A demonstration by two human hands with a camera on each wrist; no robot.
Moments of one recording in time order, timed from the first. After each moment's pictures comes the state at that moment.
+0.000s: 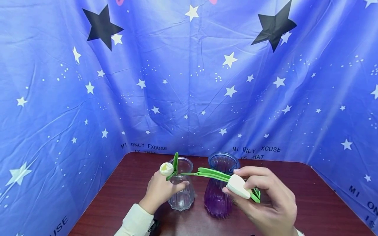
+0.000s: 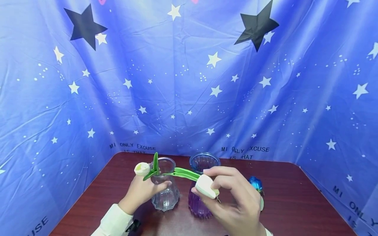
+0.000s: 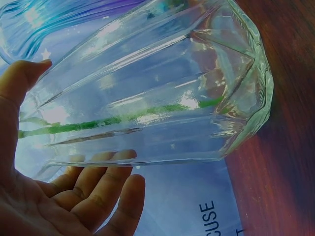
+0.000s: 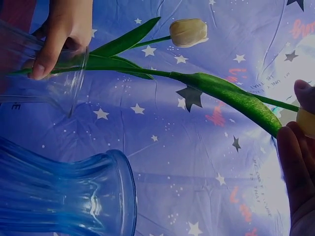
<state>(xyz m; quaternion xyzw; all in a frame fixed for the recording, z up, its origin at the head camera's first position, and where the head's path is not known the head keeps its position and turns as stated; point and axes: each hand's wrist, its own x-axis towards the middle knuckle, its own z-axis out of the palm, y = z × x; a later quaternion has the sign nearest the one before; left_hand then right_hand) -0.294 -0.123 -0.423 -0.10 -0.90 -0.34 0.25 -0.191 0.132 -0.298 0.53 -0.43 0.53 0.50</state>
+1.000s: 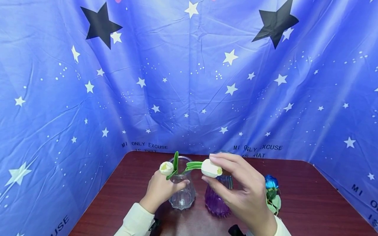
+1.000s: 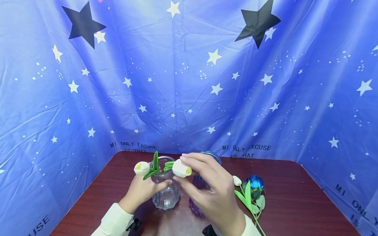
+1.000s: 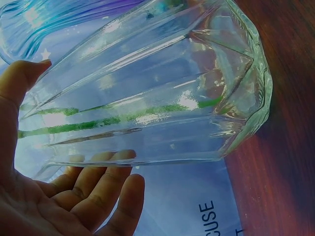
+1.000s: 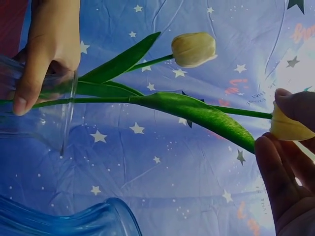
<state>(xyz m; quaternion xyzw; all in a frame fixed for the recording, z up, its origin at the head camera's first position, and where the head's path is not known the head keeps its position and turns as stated) -0.295 -0.123 -0.423 -0.11 -0.90 -0.31 0.27 -0.204 0.107 -0.291 0.46 -0.59 0.42 0.52</state>
